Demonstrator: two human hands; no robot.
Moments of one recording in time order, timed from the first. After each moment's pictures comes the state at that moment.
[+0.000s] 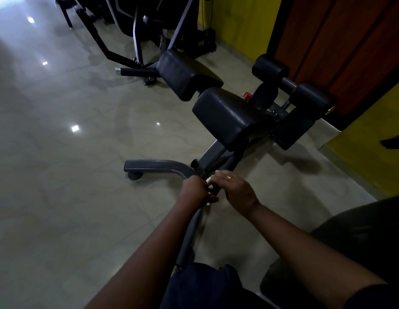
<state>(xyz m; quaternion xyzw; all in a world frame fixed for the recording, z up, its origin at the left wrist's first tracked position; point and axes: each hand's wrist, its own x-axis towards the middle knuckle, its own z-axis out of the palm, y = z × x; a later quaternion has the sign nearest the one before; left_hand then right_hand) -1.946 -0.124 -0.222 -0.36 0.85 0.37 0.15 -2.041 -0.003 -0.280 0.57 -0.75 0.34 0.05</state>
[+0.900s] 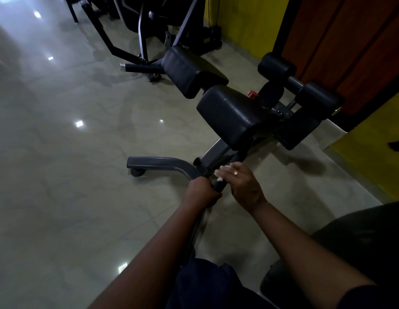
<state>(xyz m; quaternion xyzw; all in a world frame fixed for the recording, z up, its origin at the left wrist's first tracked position) -1.951 -0.116 -0.230 -0.36 0.86 0.33 0.16 -2.065 -0.008 -0.301 0.57 -0.76 0.30 0.13</state>
